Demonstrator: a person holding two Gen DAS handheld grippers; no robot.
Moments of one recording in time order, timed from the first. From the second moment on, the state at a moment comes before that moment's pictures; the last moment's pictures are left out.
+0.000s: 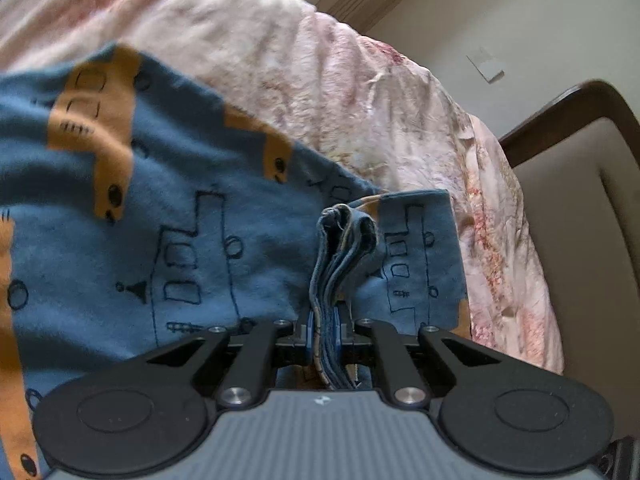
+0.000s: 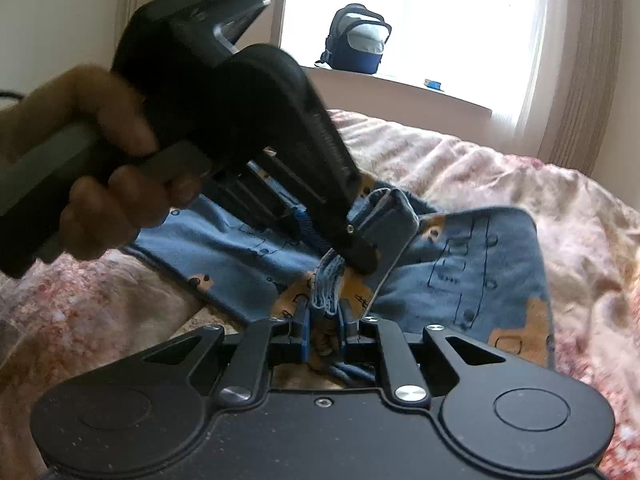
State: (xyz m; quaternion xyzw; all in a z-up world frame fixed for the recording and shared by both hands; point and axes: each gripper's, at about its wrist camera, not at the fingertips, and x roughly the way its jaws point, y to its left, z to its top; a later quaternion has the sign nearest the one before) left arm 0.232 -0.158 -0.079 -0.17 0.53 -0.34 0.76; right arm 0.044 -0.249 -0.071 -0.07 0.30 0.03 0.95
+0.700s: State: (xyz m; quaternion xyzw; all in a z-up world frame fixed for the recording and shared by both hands) left arm 0.212 -0.154 -0.052 -0.17 0.49 -0.36 0.78; right arm 0.029 -0.236 -0.062 -0.08 0.26 -0.01 0.96
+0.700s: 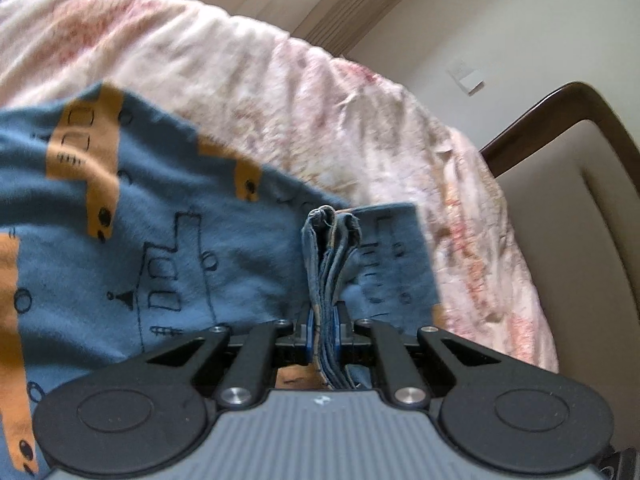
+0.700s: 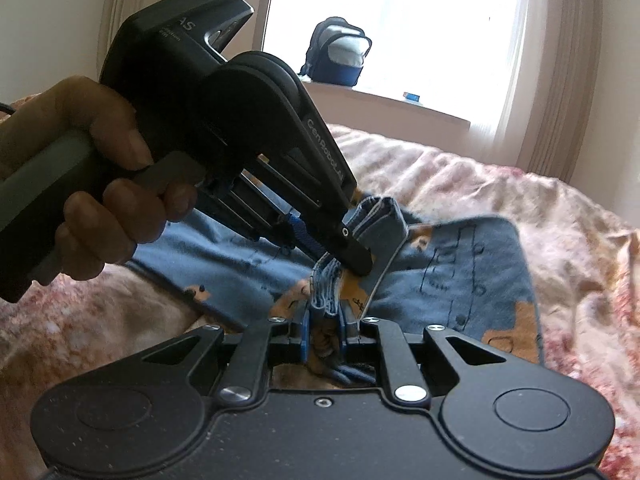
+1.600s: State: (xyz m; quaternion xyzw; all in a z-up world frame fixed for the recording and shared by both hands) left arm 0.217 -0.031 -0.073 -0.21 0.51 -0.28 0.78; right arm 0.053 -0.138 -0.061 -0.14 0.27 0.12 0.95
